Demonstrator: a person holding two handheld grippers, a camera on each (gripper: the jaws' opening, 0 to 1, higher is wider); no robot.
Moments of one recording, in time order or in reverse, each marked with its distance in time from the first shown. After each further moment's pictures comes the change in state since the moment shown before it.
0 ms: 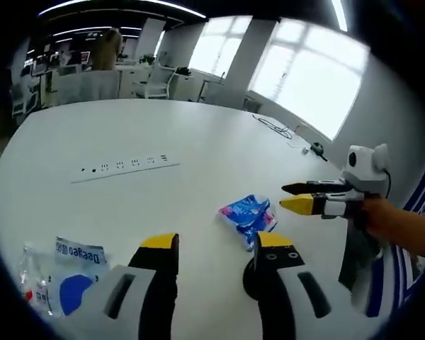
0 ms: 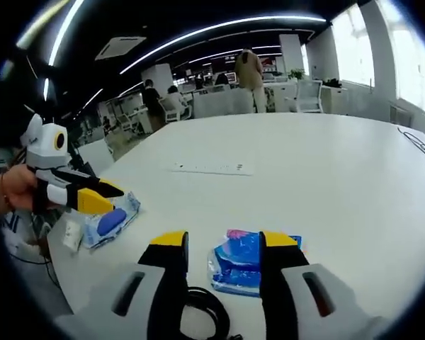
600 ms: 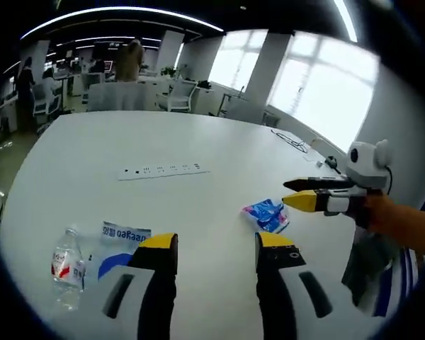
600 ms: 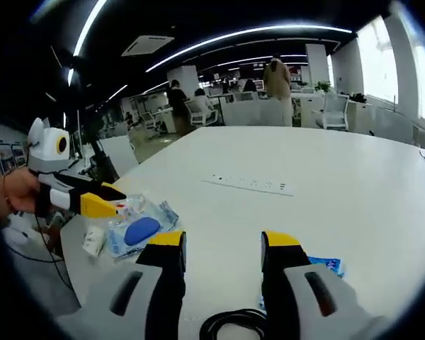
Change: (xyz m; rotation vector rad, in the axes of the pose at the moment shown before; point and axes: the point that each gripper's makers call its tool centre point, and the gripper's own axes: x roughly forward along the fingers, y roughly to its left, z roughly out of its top) left arm -0.081 0.037 -0.004 -0.041 -0.082 0.117; right arm 0.011 0.082 0.030 -0.091 -0.027 0.121
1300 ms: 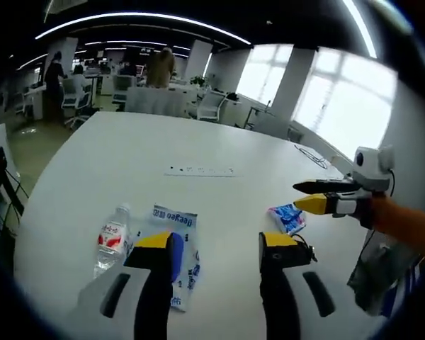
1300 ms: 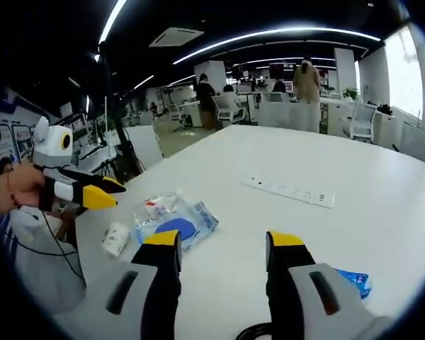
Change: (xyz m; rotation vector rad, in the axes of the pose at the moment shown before) left arm -0.078 0.055 -0.017 -0.094 -0.078 0.145; right arm 0.022 0.076 0.013 -0.094 0.024 0.140
